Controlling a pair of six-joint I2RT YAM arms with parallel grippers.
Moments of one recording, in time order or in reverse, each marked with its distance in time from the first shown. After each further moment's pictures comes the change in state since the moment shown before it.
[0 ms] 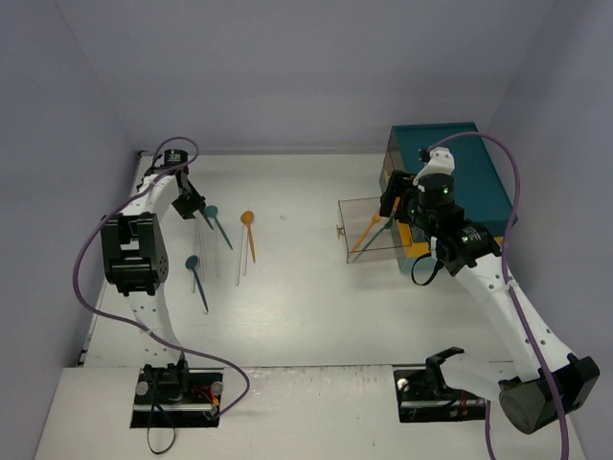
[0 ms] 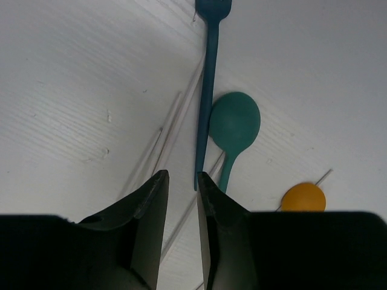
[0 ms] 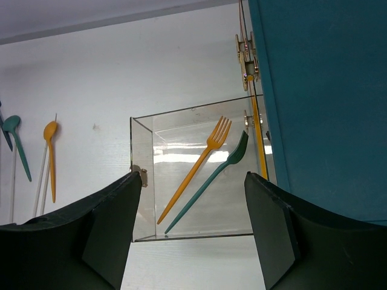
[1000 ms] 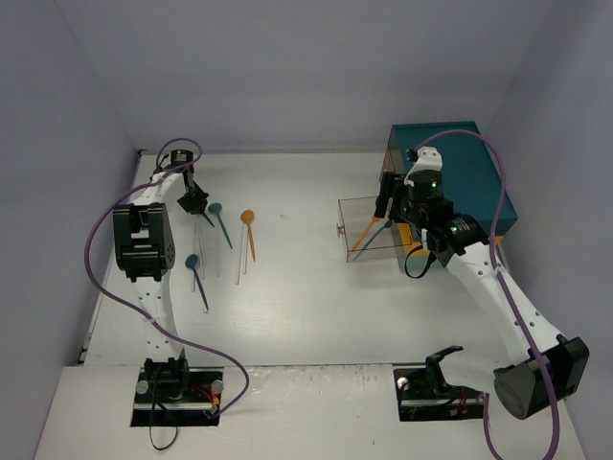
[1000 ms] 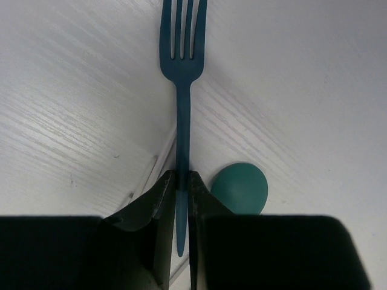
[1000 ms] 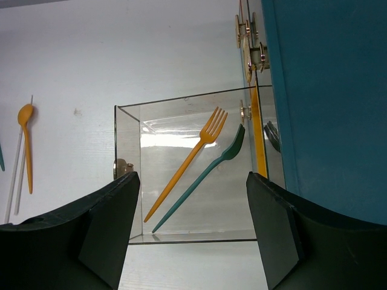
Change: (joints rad) left arm 0.000 0.174 0.112 0.068 -0.025 -0.075; right arm 0.000 0.073 -0.002 -0.001 -0.006 -0.041
